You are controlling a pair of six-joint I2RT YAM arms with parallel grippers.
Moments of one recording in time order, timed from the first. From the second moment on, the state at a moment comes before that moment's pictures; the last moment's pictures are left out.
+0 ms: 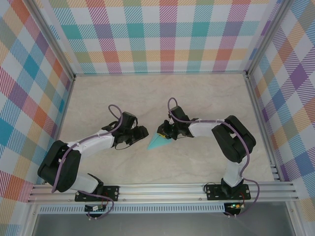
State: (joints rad) left arm -0.52 1.42 0.72 -0.27 0.18 -0.92; right arm 0.67 1.84 0.94 0.02 -0.46 1.09
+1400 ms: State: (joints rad) left arm -0.40 1.29 0.57 0.38 0.73 -1.08; right arm 0.53 1.73 0.92 0.44 -1.02 1.14
